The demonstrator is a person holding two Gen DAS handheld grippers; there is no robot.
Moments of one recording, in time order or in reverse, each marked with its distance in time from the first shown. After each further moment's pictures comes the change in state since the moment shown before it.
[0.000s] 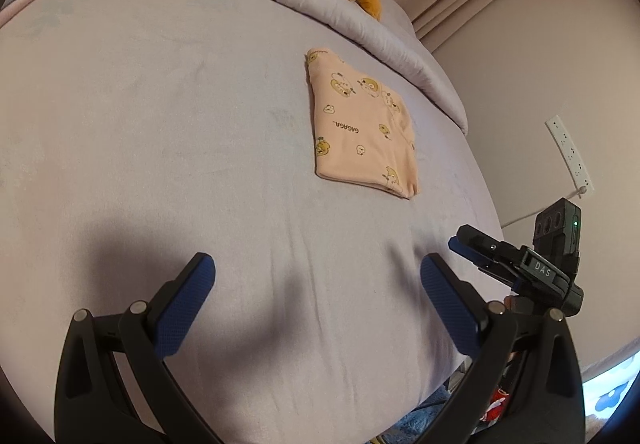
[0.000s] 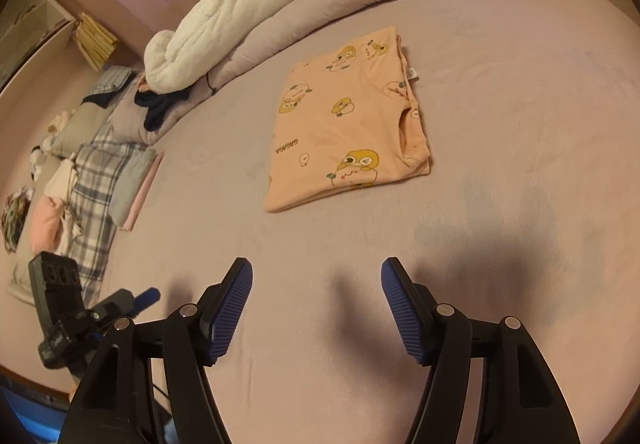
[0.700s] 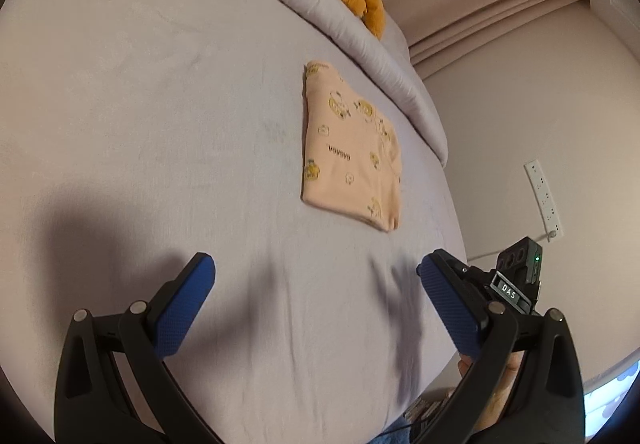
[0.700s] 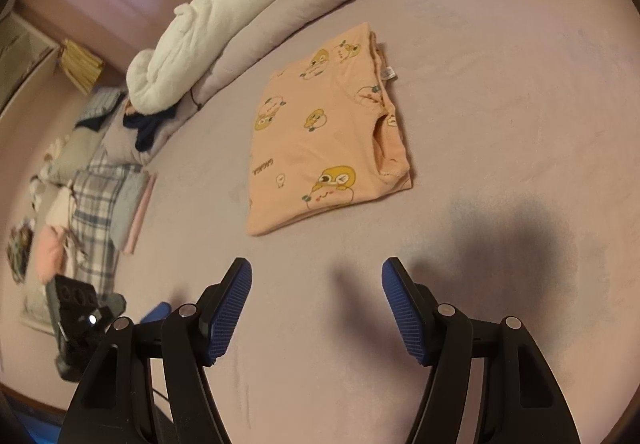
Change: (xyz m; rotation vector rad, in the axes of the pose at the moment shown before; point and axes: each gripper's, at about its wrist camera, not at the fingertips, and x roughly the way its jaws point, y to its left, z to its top) left arm 0.012 0.021 0.019 -0.132 -0.043 -0.136; right arm 0.011 -0.023 0.016 0.103 0.004 0.024
